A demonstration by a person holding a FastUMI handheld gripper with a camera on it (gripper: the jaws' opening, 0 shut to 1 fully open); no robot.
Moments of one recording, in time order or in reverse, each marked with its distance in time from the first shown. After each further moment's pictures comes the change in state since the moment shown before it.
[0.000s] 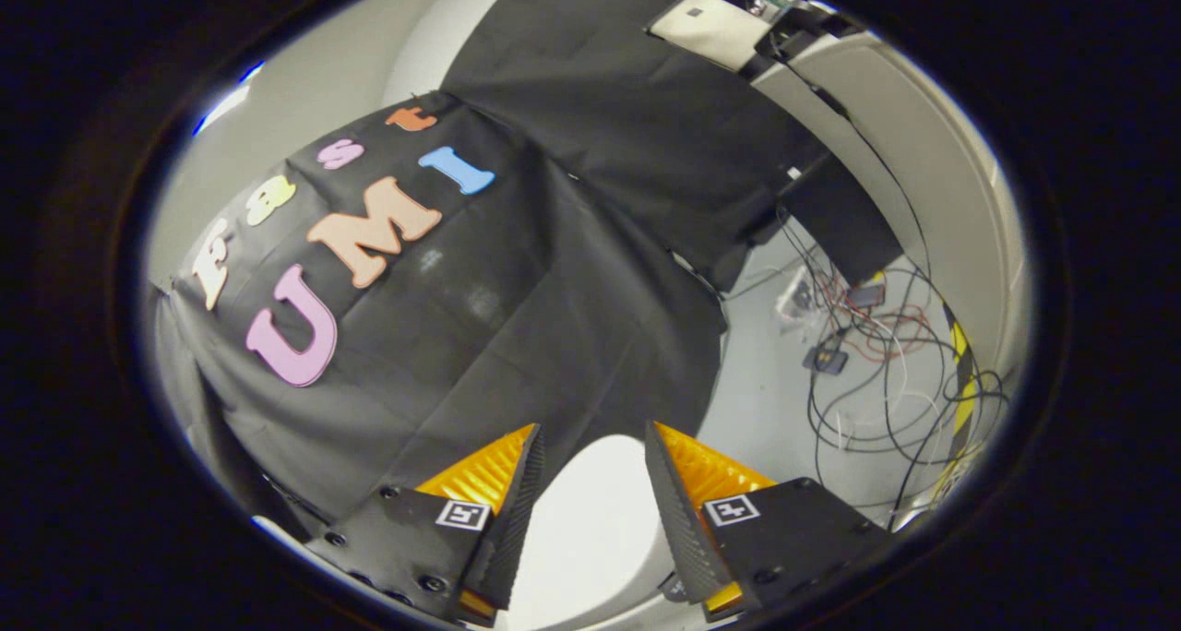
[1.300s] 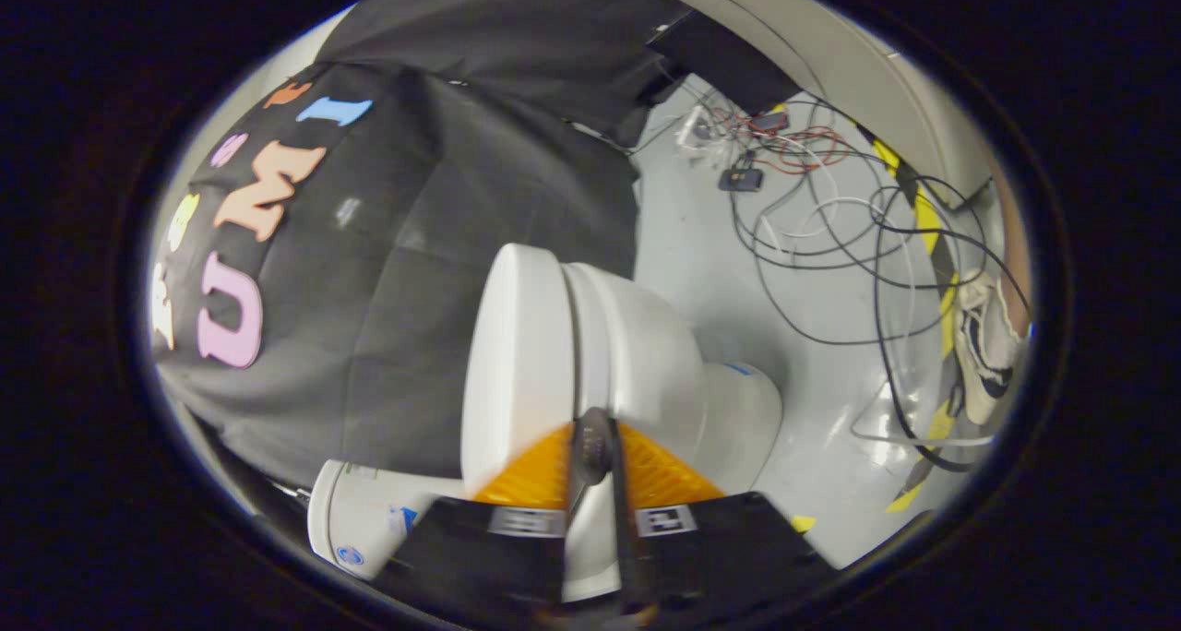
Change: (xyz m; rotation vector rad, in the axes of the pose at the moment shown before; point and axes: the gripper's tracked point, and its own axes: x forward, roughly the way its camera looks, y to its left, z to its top) arm -0.031 -0.068 -0.164 0.219 0.365 -0.200
